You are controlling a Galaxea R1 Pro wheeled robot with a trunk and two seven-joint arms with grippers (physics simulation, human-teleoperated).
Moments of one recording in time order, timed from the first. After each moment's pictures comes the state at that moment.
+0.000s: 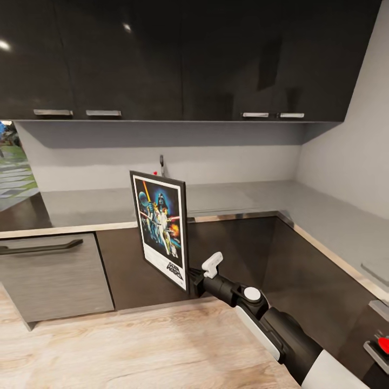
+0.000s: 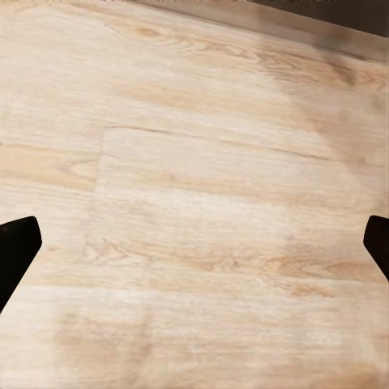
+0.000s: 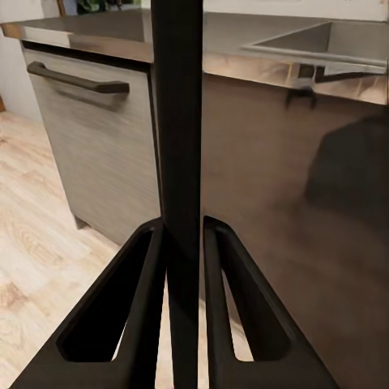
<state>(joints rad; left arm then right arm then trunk) 0.03 0.15 0.53 -0.51 0.04 -0.23 -0.53 -0.57 -0.13 0.69 -1.21 -0.39 0.16 0.26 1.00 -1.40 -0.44</state>
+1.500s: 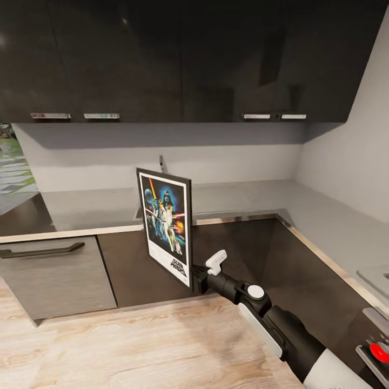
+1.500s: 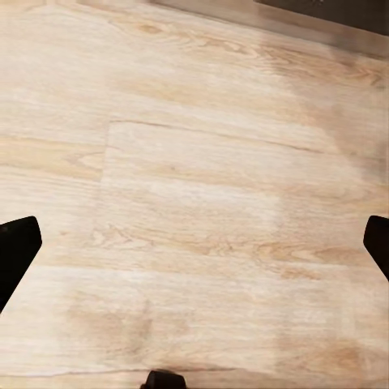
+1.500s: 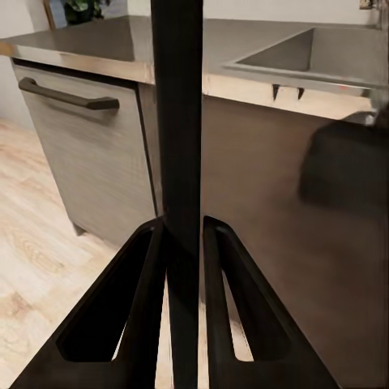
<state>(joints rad) 0.03 0.15 0.53 -0.51 0.04 -0.23 -0.53 -0.57 -0.14 0.65 -1.21 -0.39 0.16 0.26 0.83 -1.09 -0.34</state>
